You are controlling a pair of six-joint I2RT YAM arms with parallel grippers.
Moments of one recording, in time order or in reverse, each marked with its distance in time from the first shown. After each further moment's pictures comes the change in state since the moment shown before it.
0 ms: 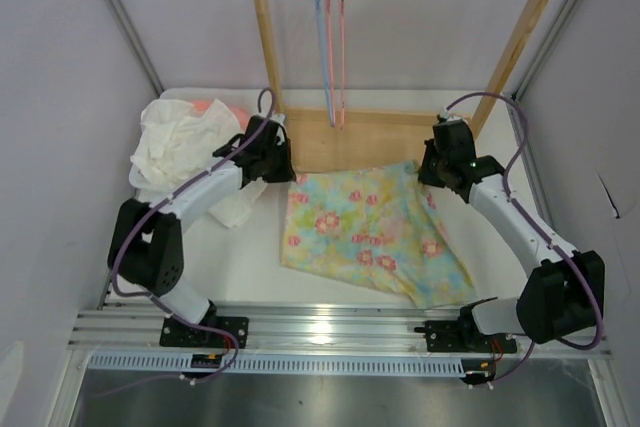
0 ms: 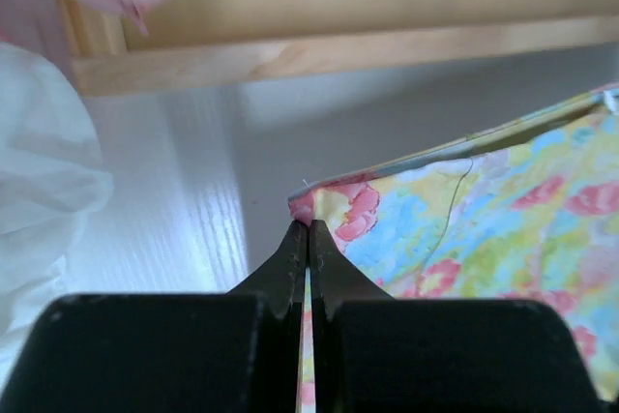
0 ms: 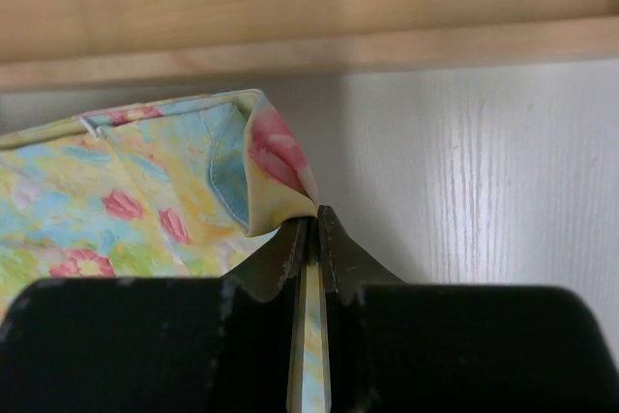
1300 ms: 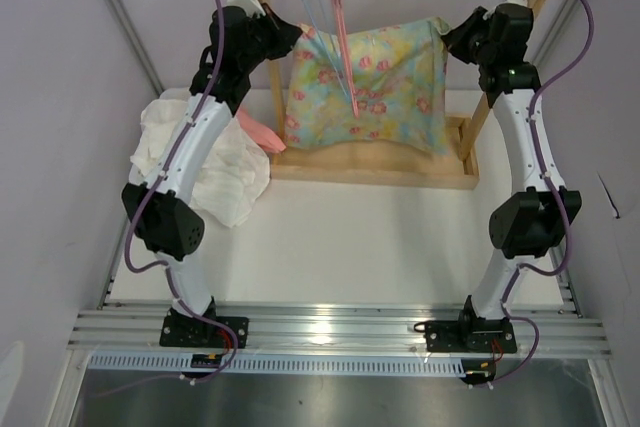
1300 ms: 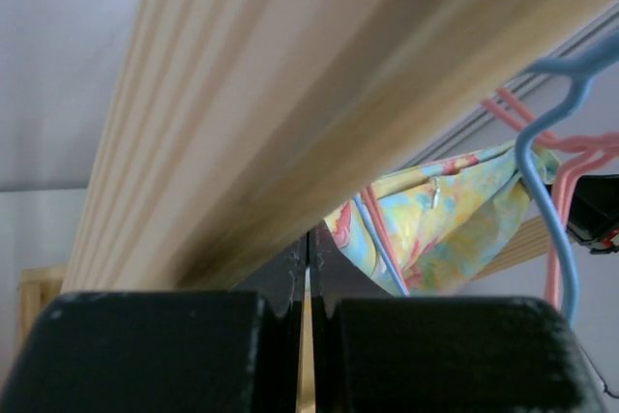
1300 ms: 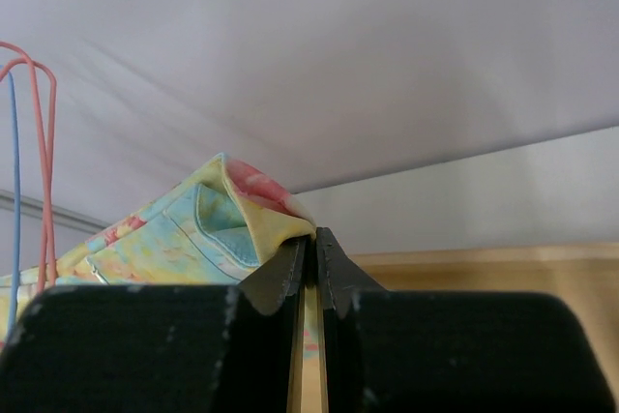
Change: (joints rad) left arm 0.107 0.200 0.849 0.211 0.052 -0.151; right arm -0.281 0.509 0.977 0.171 -0.278 0.112
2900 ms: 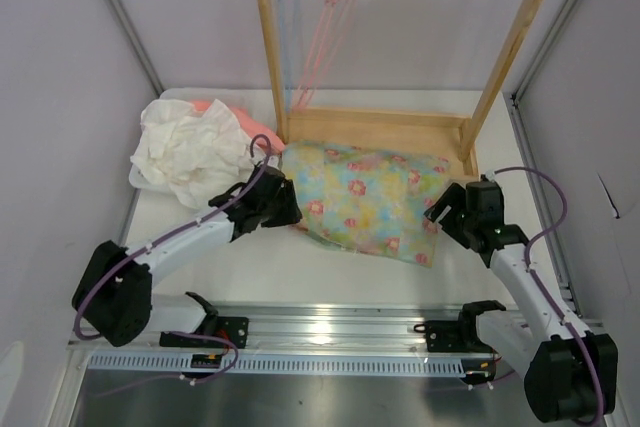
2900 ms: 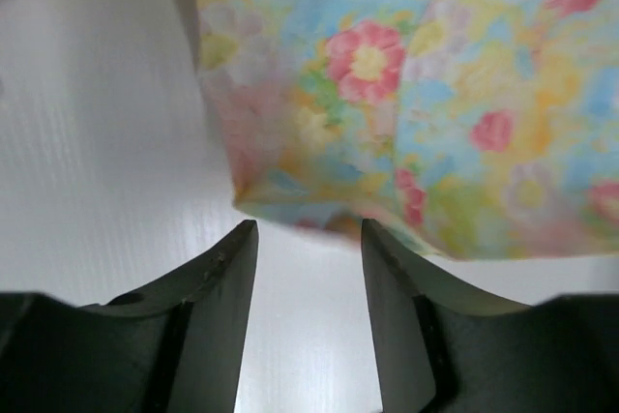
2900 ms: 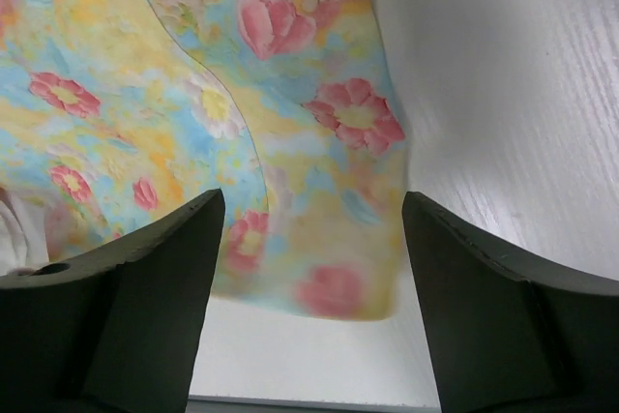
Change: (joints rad) left arm -0.294 -0.515 -1.218 -0.158 -0.247 -0.115; right arm 0.095 -0.924 -1.489 -0.059 0.148 0.226
